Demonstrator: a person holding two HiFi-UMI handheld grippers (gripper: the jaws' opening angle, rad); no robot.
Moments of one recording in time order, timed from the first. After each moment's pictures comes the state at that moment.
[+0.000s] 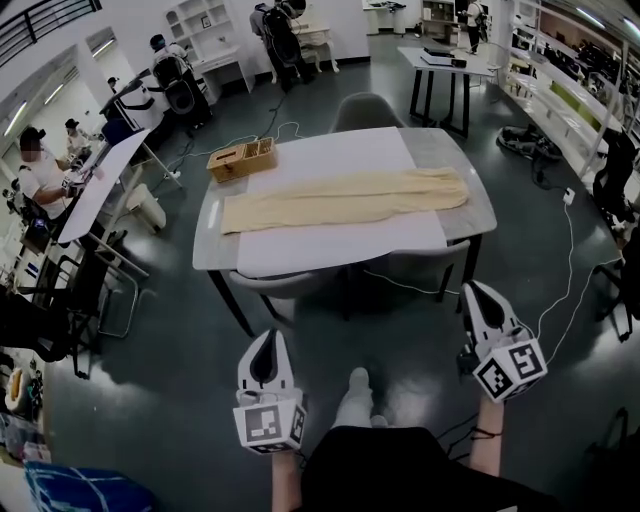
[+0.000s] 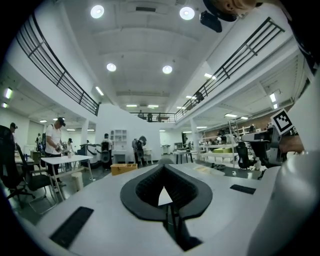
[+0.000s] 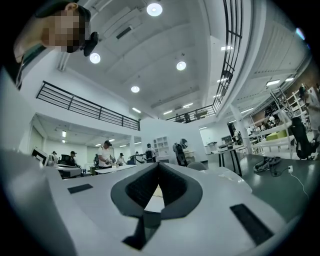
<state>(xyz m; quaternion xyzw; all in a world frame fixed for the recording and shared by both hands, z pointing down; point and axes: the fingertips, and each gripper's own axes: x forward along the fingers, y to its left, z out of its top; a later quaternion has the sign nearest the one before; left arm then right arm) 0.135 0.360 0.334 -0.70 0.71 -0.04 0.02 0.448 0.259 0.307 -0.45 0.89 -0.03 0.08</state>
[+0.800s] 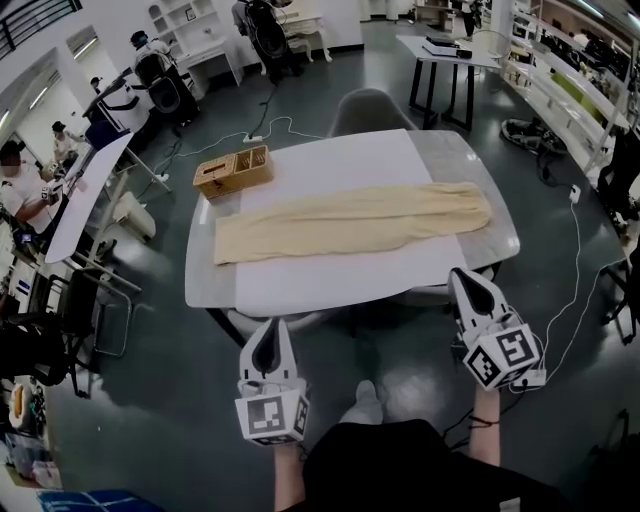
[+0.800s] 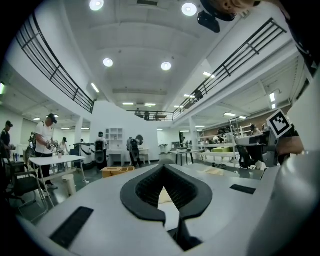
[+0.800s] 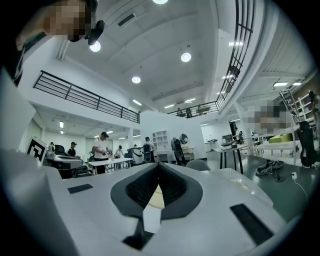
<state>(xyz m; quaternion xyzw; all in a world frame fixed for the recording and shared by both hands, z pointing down) 0.072 0.182 0.339 -0.72 0.69 -0.05 0.02 0.354 0.087 0.324 -0.45 0.89 -0.03 0.03</state>
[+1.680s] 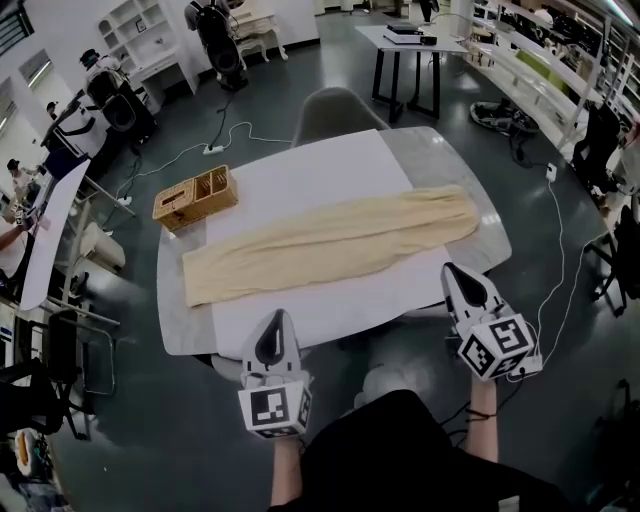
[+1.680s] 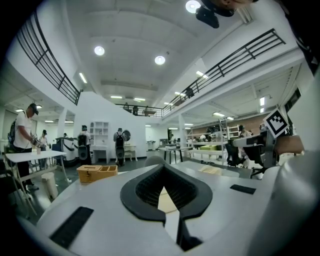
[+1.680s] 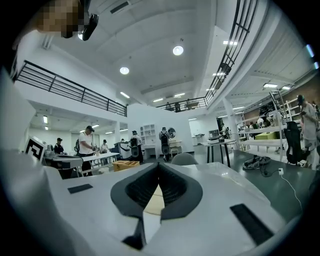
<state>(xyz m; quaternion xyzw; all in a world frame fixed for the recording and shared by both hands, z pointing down) 0.077 0.039 0.368 -0.77 0.63 -0.06 0.00 0.356 -0.018 0.357 -0.52 0.85 -0.06 0.00</state>
